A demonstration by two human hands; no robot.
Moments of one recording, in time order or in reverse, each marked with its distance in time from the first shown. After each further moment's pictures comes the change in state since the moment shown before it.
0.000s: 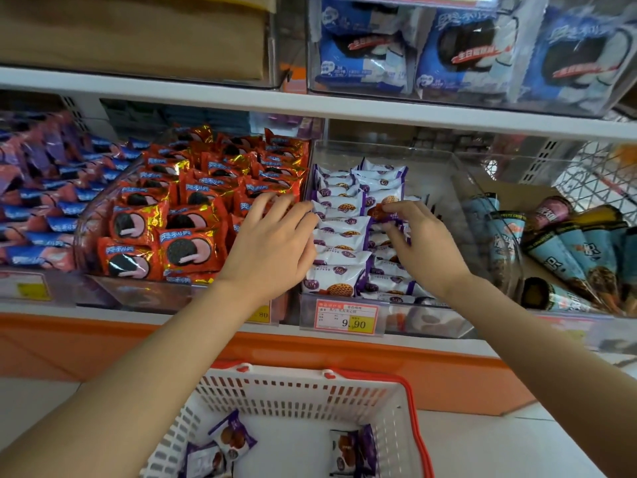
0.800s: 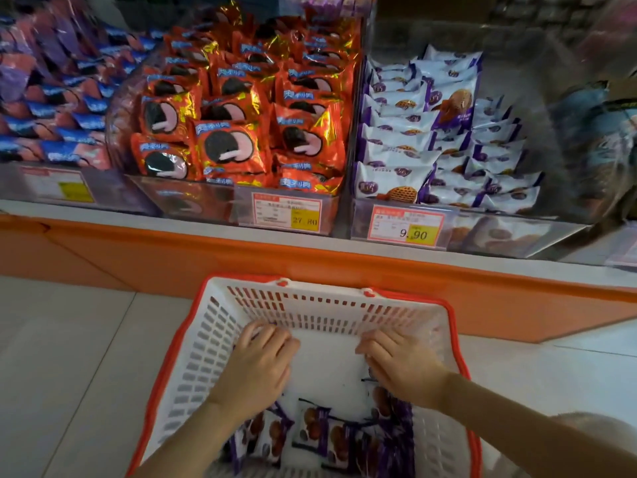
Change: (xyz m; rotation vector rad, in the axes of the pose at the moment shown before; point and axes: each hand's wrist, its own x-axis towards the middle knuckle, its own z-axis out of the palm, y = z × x) left_hand -0.266 0.062 0.061 -0.265 -0.330 -0.043; right_hand -0.219 0.007 0.138 -0.019 -0.500 -0.530
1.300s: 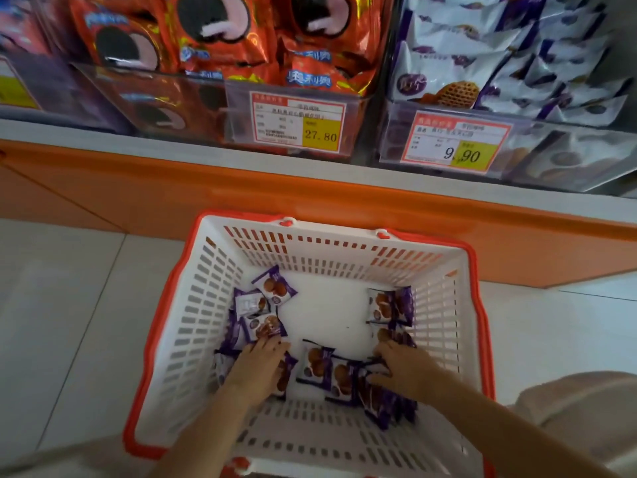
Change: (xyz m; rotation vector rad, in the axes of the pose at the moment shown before) left_hand -0.085 0.020 0.096 -0.292 -0.888 -0.305; right_hand -0.055 -0.024 0.092 0.183 -0.815 0.559
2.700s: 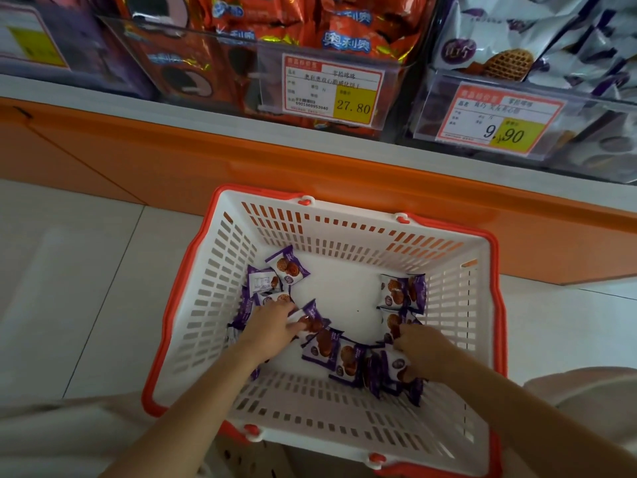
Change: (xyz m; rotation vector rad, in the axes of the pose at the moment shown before) left_hand 0.008 0.001 -0.025 -0.441 0.188 -0.128; right_hand -0.002 -0.005 -0.020 -0.332 -0.193 -0.065
